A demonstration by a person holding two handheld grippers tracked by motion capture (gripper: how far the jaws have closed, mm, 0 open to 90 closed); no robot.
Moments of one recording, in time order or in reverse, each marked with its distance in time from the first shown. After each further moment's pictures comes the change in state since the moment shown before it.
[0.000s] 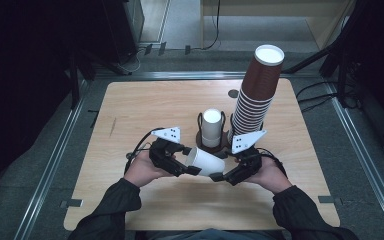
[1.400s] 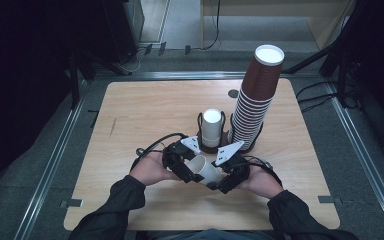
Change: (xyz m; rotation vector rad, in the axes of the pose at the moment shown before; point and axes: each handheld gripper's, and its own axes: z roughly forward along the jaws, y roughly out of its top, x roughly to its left) left arm -0.005 0.011 0.044 0.369 0.124 0.086; right arm 0.000 -0.019 0.044 0.264 -0.105 -0.044
